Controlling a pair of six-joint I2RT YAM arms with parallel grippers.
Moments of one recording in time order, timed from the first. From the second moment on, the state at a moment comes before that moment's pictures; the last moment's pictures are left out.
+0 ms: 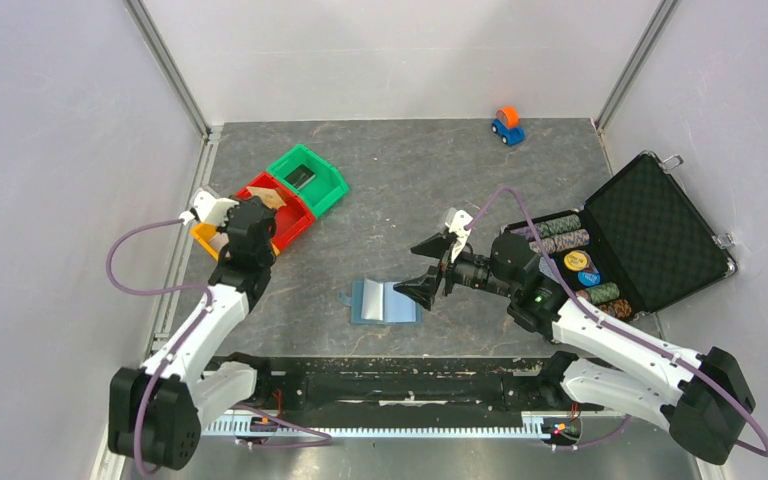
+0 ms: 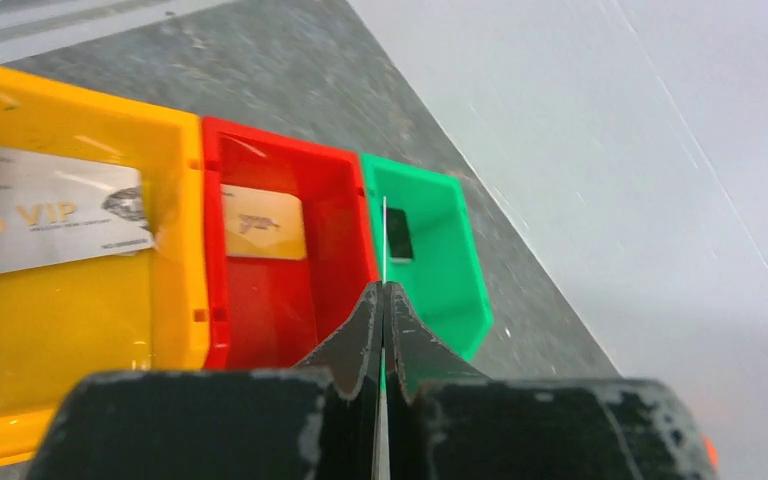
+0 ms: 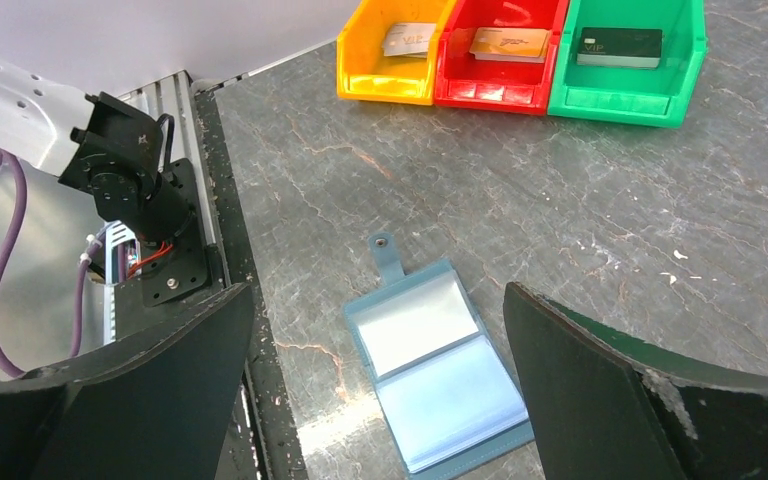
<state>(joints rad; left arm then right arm) -0.22 0.98 0.59 0.20 -0.61 -0.83 0.79 0.97 0.59 0.28 -0.41 0.12</state>
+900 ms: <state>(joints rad) -0.17 1.53 0.74 0.35 -0.98 -1.11 0.79 0.96 0.59 0.25 -0.40 0.07</state>
